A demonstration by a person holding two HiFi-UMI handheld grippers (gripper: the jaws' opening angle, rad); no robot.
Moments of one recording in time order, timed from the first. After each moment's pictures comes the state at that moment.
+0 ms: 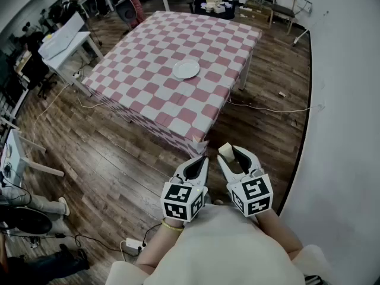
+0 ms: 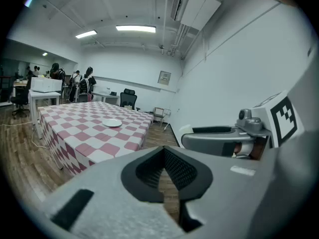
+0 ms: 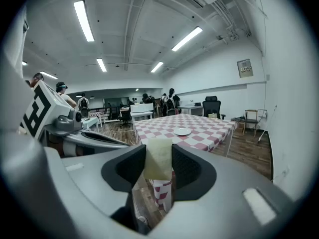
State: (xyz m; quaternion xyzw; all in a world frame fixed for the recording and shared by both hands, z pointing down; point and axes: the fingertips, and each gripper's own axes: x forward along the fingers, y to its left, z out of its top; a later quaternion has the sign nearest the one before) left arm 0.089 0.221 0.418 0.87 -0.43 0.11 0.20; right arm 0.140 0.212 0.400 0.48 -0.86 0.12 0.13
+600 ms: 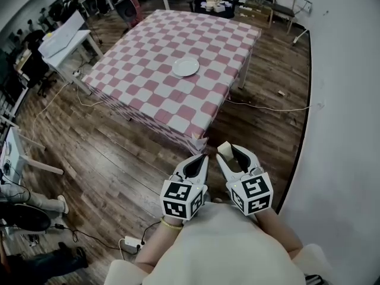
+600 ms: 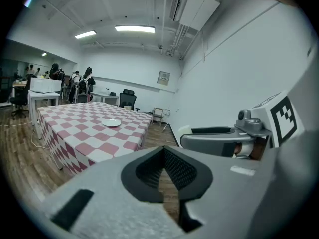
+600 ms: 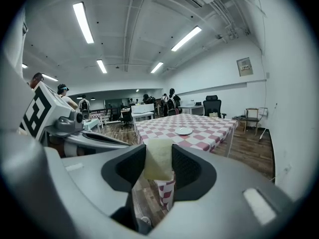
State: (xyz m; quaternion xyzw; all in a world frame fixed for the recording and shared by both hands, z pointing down) left arm 0.092 0.229 0.416 0.87 -0.43 0.11 0.20; right arm 0.140 0.221 0.400 0.48 -0.86 0.12 0.12
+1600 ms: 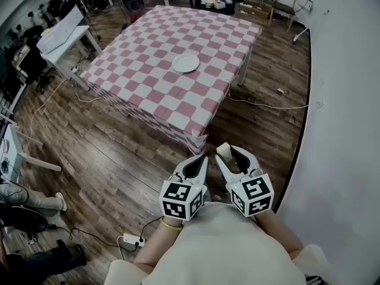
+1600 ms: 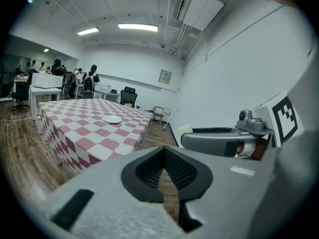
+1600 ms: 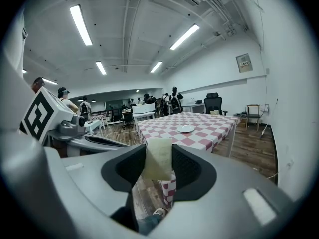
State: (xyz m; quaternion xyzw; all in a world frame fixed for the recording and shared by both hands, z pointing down) left arm 0.085 0.234 0.424 0.87 -0.43 0.11 0.21; right arm 0.130 0.228 0.404 0.47 -0.87 0.14 0.12
